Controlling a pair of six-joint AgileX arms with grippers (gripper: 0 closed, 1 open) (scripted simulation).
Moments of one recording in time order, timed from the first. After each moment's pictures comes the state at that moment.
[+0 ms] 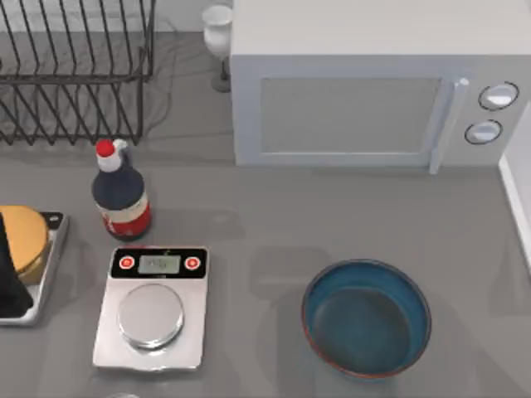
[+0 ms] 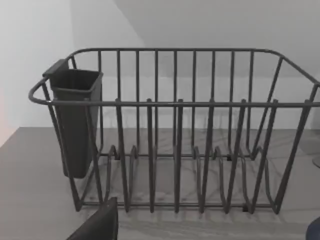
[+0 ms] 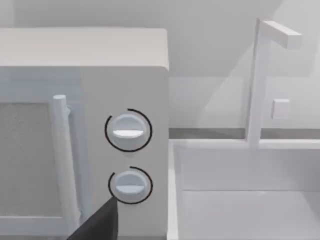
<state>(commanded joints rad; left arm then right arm) 0.00 0.00 0.00 0.00 0.00 0.00 0.00 0.00 0.00 0.00 0.00 0.00</state>
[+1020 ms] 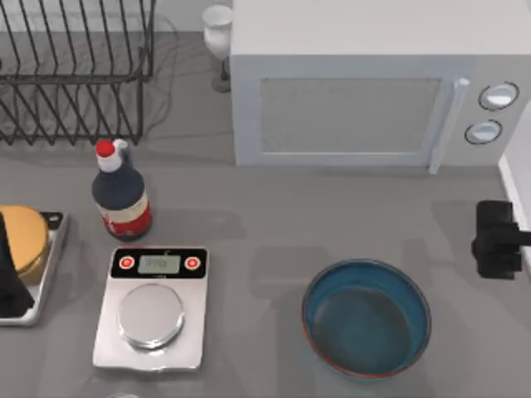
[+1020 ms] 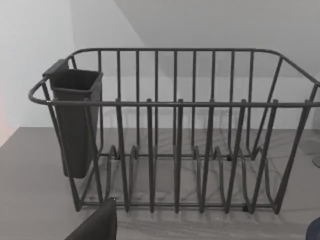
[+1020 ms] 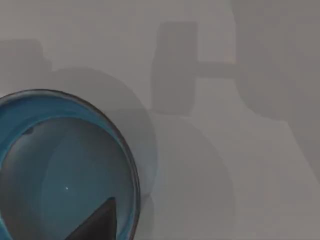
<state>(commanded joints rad) 0.00 0.00 0.00 0.00 0.00 0.00 0.38 1.09 0.81 -0.79 0.00 0.39</state>
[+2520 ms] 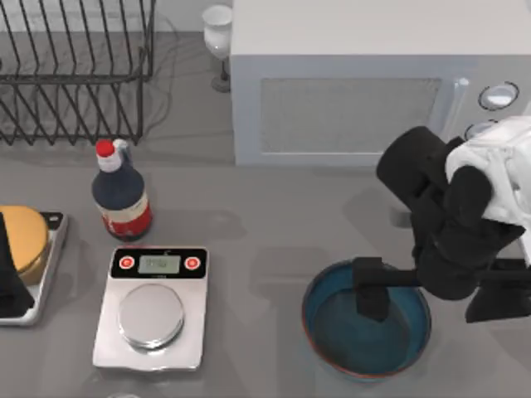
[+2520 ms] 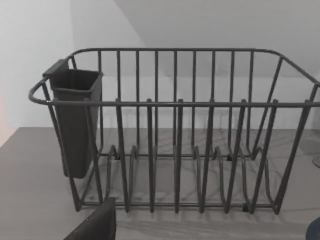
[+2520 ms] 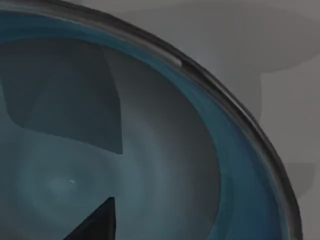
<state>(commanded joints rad) 0.00 0.00 0.00 0.00 0.00 0.00 0.60 1.75 1.02 -0.83 0.00 0.61</state>
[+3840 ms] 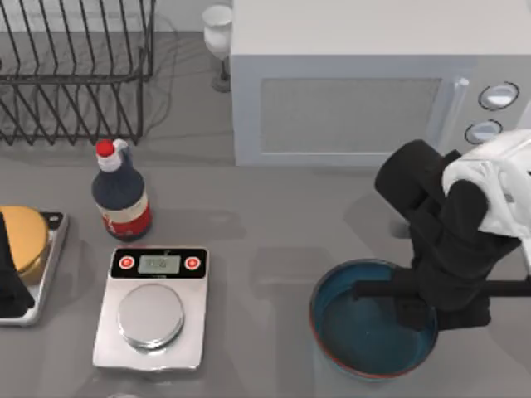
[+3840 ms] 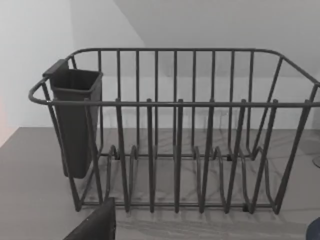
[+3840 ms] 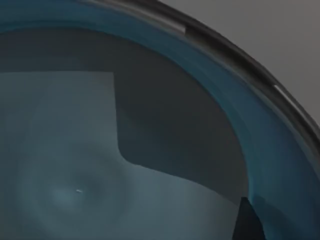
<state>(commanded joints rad) 0.00 0.00 0.00 0.00 0.00 0.00 0.60 1.77 0.99 -0.79 0.00 0.61</state>
